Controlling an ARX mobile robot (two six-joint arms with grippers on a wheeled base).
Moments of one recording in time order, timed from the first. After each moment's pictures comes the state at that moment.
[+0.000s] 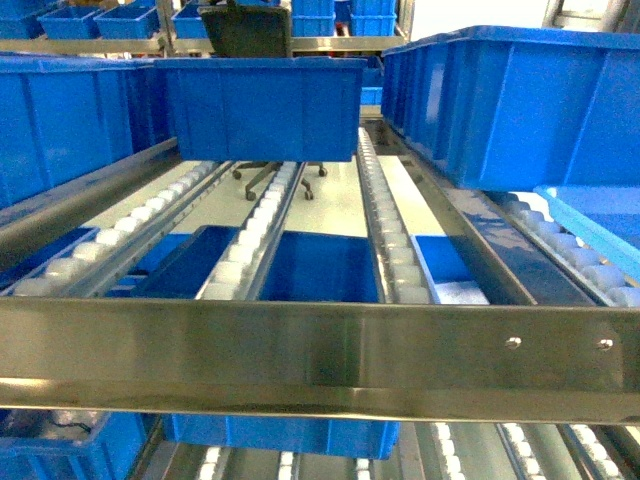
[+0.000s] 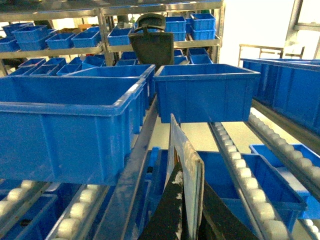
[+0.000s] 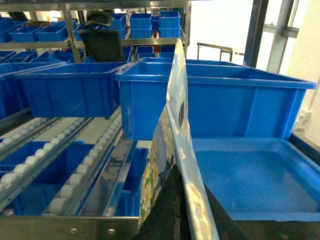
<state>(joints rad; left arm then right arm) -0.13 0.53 0.37 0.18 -0.19 0.05 -0.18 0.35 0.40 -0.06 -0.20 0.06</state>
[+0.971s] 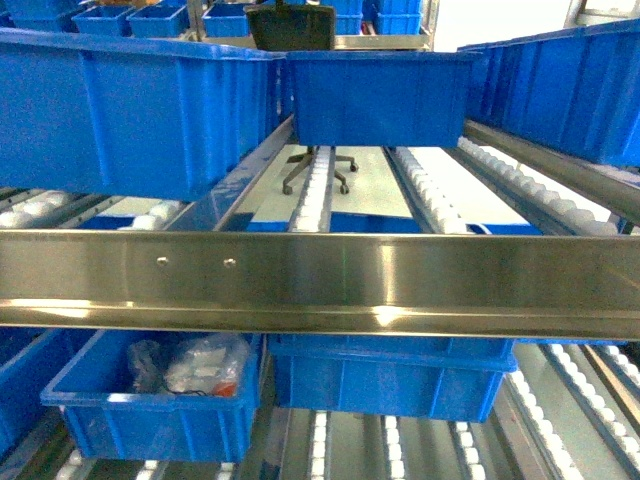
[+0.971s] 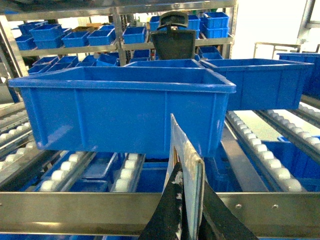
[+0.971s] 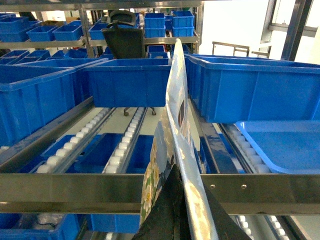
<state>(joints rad) -0.13 0.53 0.37 0.18 -0.19 0.05 -0.18 0.35 0.40 -0.06 -0.20 0.06</state>
